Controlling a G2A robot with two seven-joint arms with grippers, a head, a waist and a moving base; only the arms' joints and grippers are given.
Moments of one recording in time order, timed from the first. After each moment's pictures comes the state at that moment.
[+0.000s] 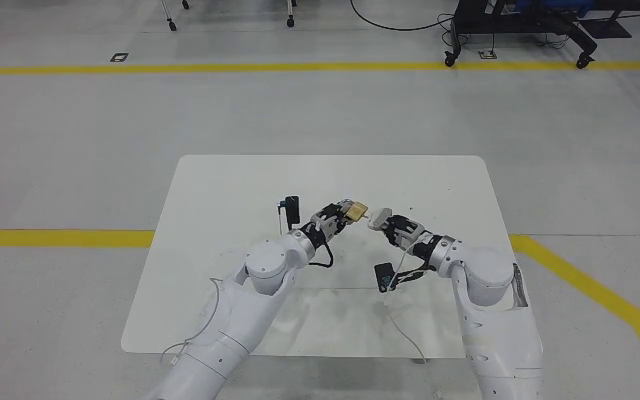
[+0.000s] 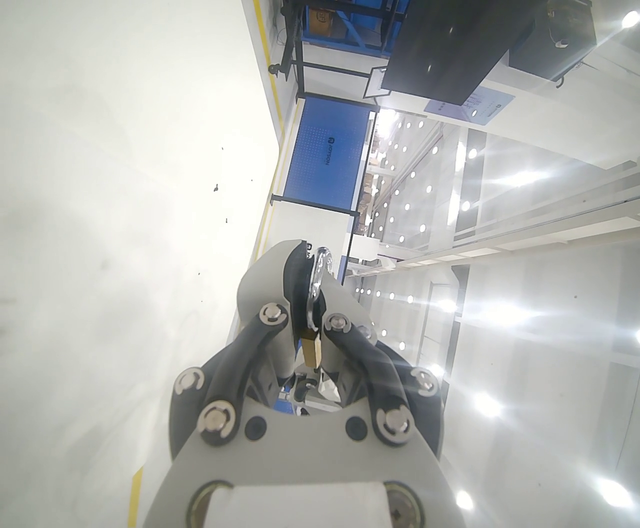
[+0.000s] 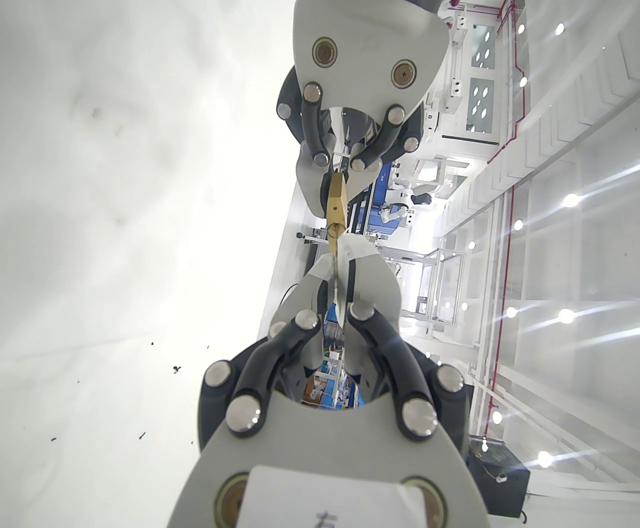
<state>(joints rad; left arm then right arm) 0.83 -1.56 -1.01 -1.08 -0.39 0.07 -0.32 -1.14 -1.40 1.59 -1.57 3.04 -0.29 -0.91</state>
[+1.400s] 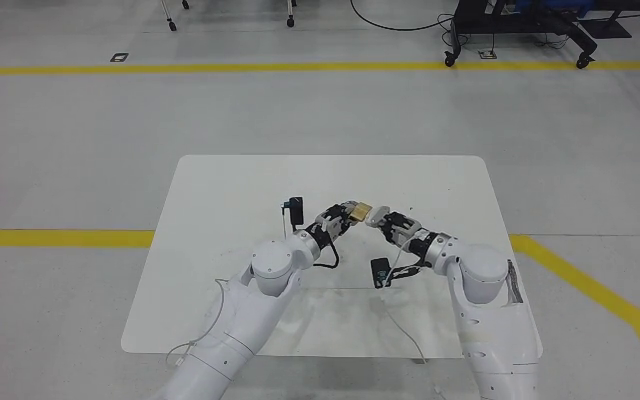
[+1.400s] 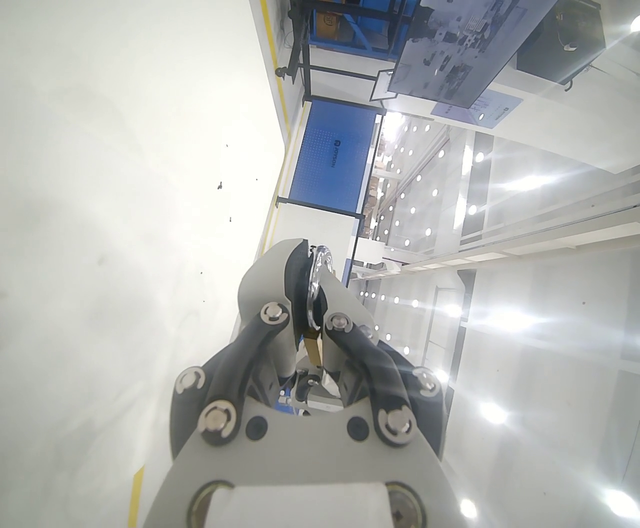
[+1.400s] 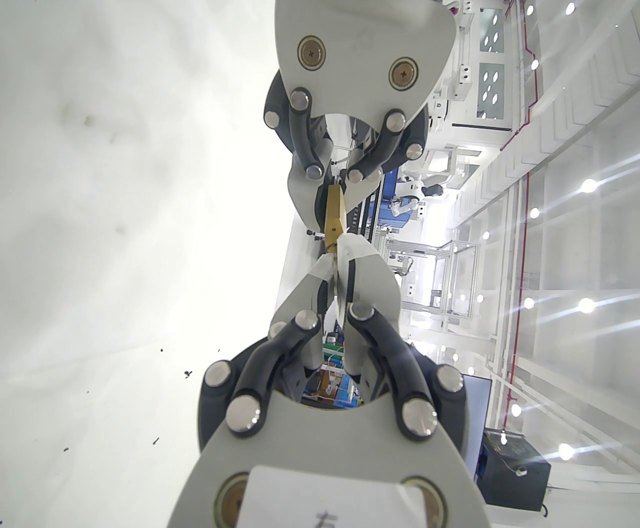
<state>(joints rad) 0.84 -1.58 -1.01 -1.08 -0.37 0.10 -0.31 -1.12 -1.40 1.56 -1.55 3.07 -0.34 -0.86</state>
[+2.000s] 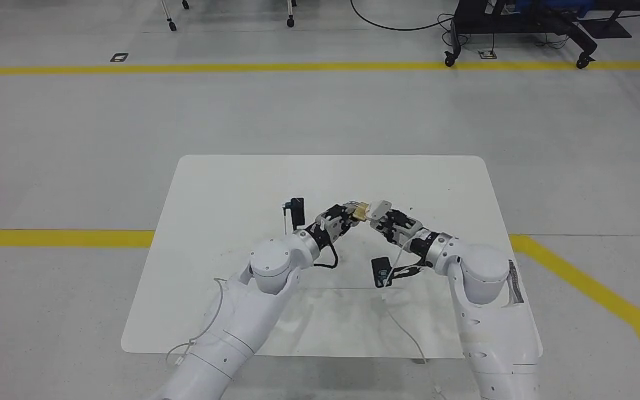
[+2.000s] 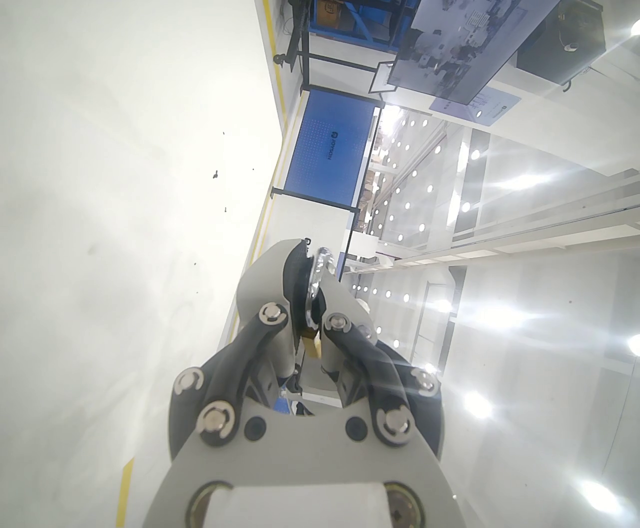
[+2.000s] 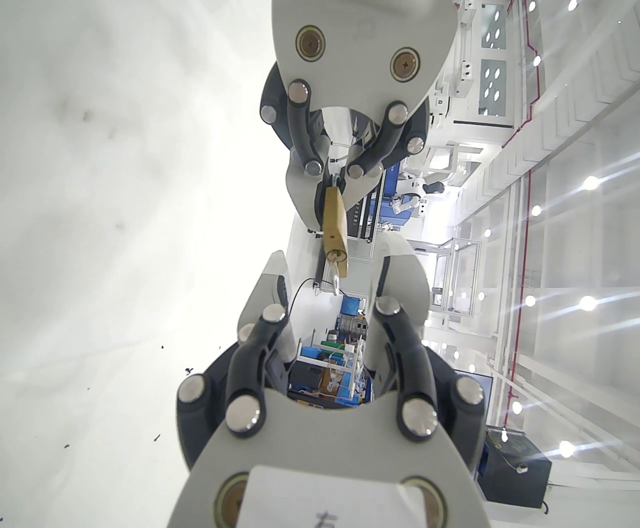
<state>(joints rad) 0.83 -1.59 -1.02 -1.07 -0.39 0.10 -0.34 -1.13 -1.40 1.57 -1.56 3.07 -0.34 -0.86</state>
